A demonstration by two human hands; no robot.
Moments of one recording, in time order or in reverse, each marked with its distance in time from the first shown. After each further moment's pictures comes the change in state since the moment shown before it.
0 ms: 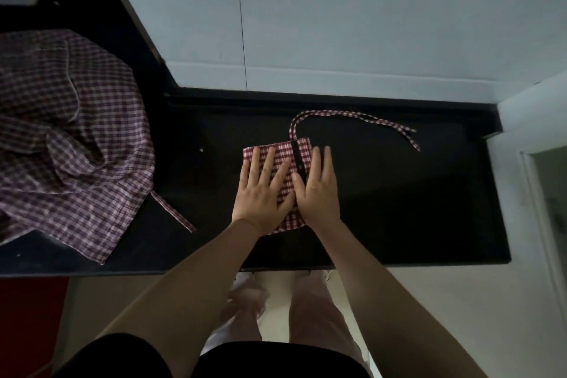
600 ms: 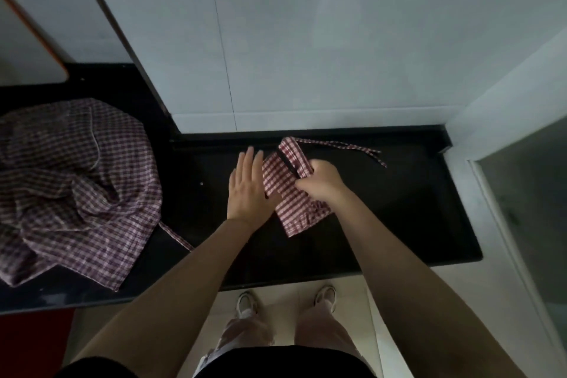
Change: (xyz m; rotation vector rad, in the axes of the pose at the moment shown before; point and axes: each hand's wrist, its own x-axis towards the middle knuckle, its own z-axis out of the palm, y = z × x) left_hand -0.001 0.013 -0.090 -0.373 0.221 -0.011; right_hand 0.028 -0.041 -0.133 0.399 -0.363 0.287
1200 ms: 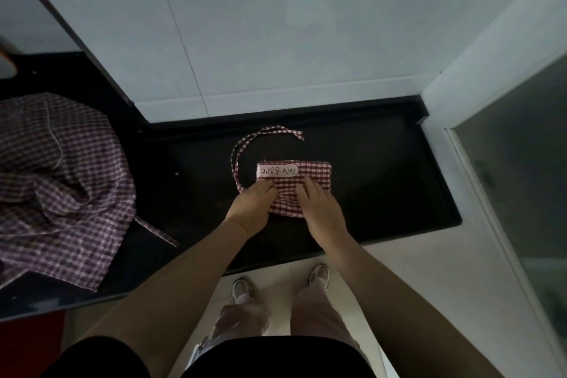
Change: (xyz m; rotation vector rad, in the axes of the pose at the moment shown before) left_hand -0.018 0.002 0.057 0.224 -0.346 0.323; right_hand -0.035 0.130 0.050 -0.831 0.283 -0.369
